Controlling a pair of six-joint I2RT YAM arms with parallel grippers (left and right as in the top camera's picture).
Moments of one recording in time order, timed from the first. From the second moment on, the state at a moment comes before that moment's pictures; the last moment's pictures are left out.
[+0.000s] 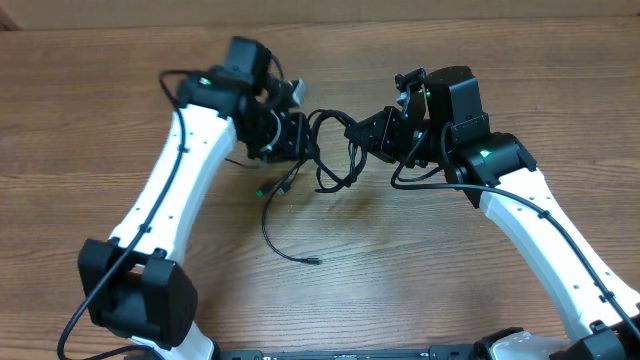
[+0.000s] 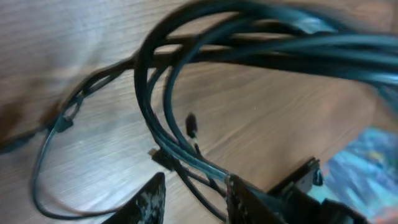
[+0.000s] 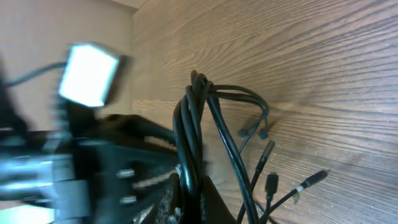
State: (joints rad) left arm -0.29 1.79 1.63 -1.14 0.54 -0.24; right arm 0.36 1.48 1.24 -0.48 -0.61 0.79
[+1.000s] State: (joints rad) left arm -0.25 1.64 1.47 -0.96 0.55 -0.27; right arm 0.37 1.48 1.24 -0.71 -0.43 0.64
